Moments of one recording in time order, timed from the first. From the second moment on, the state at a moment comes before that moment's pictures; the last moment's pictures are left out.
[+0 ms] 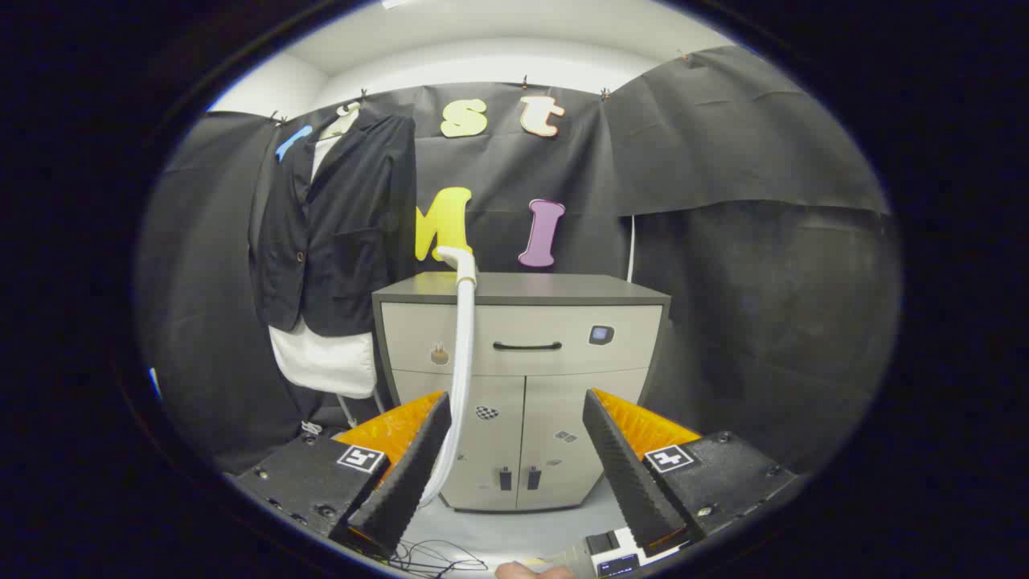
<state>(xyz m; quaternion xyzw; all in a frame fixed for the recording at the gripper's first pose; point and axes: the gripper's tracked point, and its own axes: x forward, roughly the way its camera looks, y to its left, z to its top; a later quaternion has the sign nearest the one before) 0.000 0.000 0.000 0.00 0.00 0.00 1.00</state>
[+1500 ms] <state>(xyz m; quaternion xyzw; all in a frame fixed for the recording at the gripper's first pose) 0.011 0.012 -0.016 -0.01 0.00 0.02 1.00</state>
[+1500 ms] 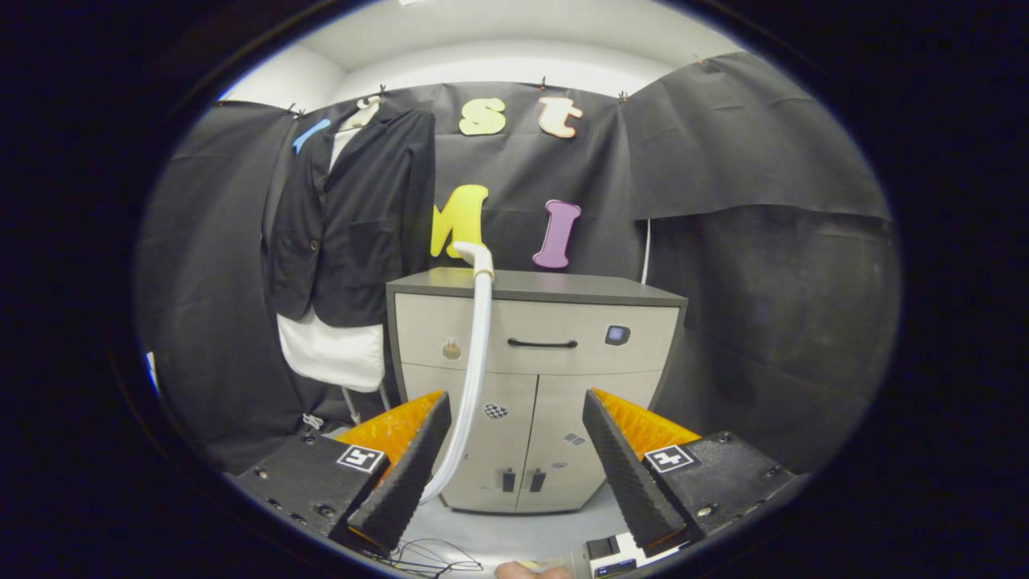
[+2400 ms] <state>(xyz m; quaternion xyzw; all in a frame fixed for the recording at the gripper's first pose) 0.090 0.051 0.103 0.07 0.03 0.03 1.00</state>
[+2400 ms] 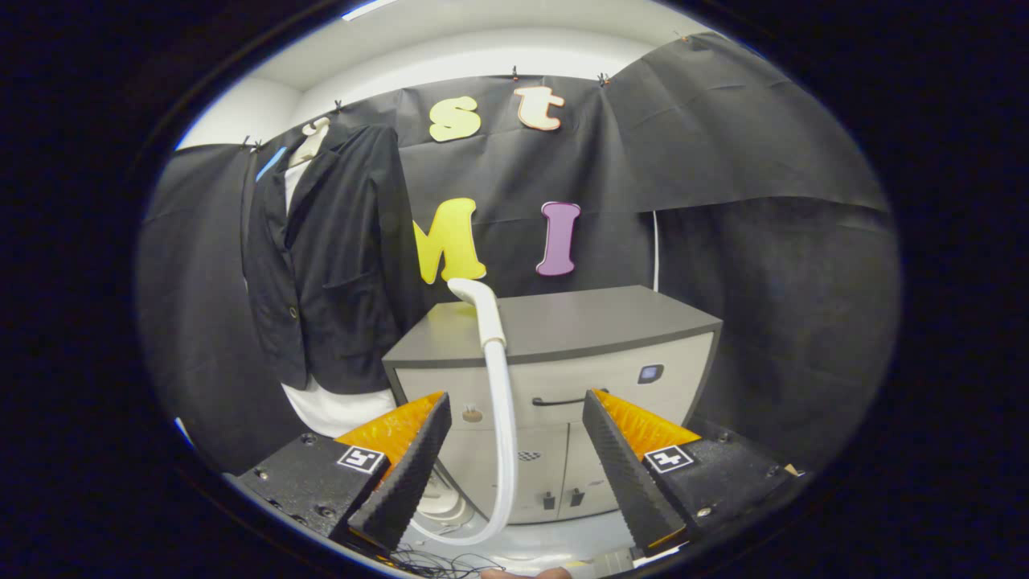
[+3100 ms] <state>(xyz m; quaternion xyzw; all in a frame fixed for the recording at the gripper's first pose) 0.247 0.086 0.166 0.03 0.15 0.15 0.98</state>
